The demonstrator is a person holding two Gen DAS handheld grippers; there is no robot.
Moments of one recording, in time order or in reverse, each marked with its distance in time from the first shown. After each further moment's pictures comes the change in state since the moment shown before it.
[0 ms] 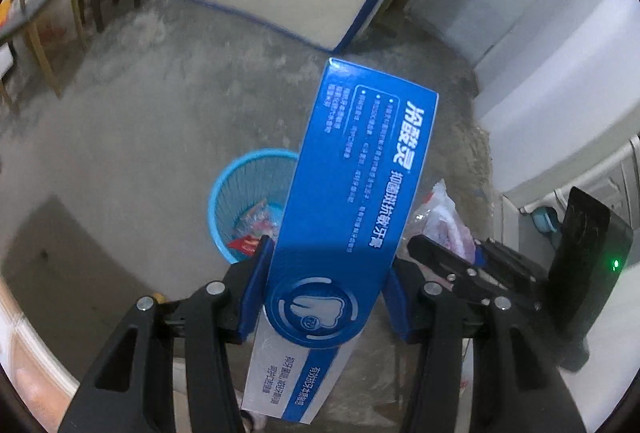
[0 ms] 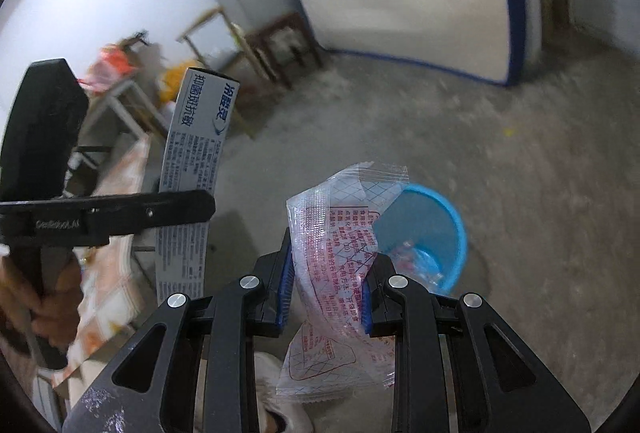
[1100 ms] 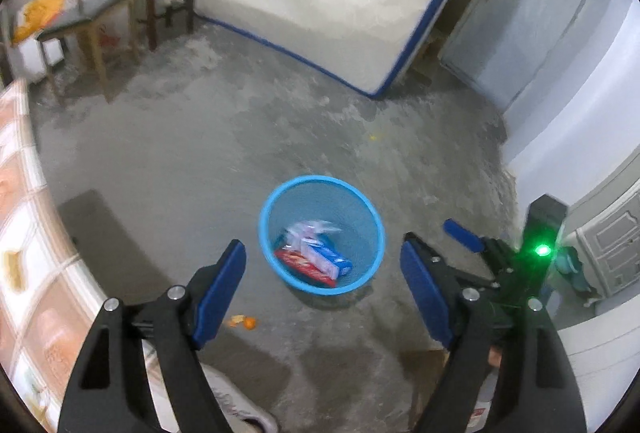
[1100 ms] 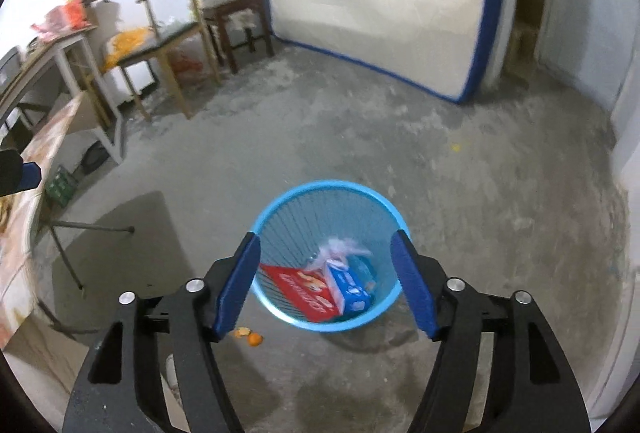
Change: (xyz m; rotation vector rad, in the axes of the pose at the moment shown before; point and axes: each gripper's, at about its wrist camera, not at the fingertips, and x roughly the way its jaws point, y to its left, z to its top) left arm -0.077 0.049 -0.064 -0.053 -0.230 0.129; right arm 0.023 0.020 -0.005 -0.153 -0.037 -0.258
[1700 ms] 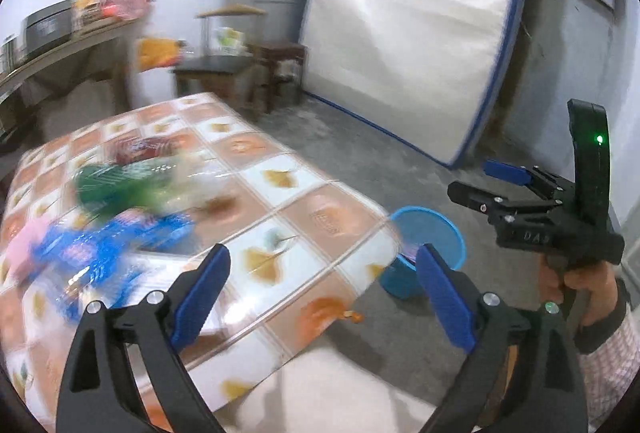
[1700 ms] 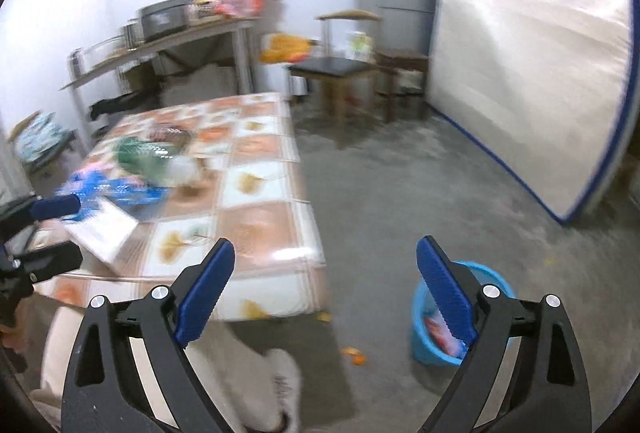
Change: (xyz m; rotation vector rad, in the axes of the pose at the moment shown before) left arm -0.226 0.105 -0.186 -0.103 -0.335 0.286; right arm -0.128 0.201 0.000 -0.386 -0.153 0.377
